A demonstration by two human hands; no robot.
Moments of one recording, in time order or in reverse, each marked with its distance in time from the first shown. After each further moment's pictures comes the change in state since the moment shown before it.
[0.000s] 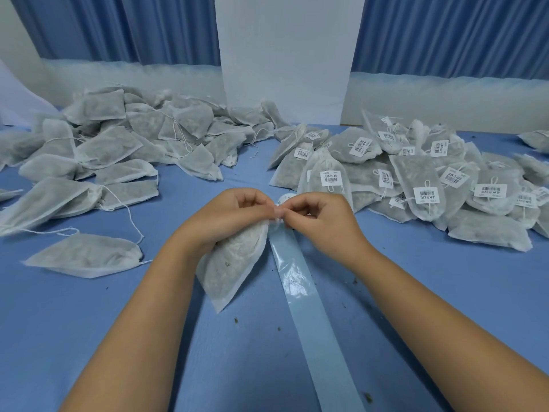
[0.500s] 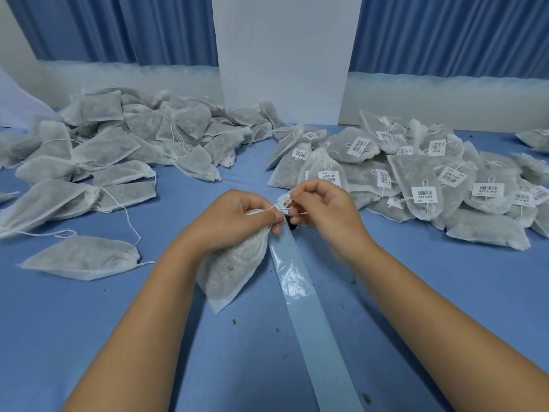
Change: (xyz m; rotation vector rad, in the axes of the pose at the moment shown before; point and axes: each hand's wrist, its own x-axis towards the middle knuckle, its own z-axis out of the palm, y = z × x) left_hand -0.001 0.003 0.009 0.170 0.020 0.167; right_hand 0.006 -0.010 -0.002 0.312 0.115 0.170
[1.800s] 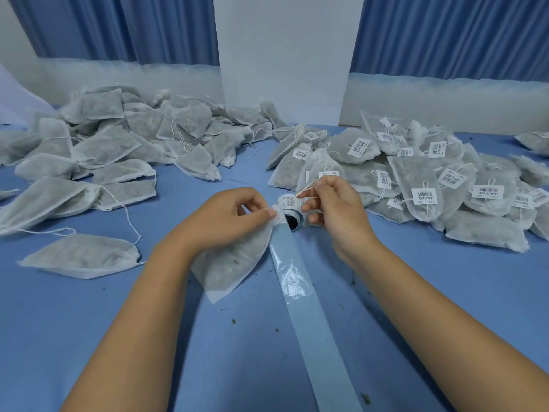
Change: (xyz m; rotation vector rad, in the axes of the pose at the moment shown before) left_hand 0.003 -0.016 -0.010 0.105 0.046 -0.008; right_hand 0.008 0.004 -0.005 0.057 0.153 0.037
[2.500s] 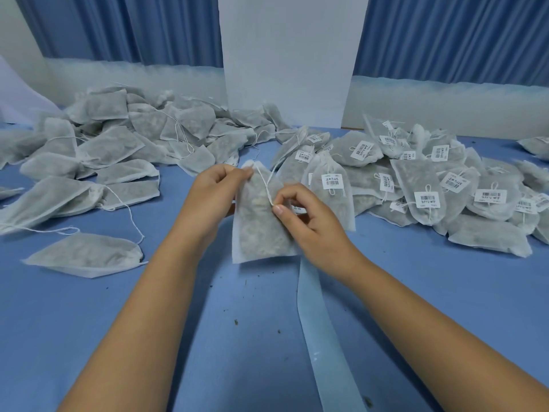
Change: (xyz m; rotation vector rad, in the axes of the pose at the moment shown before) left_hand 0.007 0.015 -0.005 -0.596 0.391 -0.197; right_hand -0.022 0.006 0.013 -0.379 -0.398 -0.430
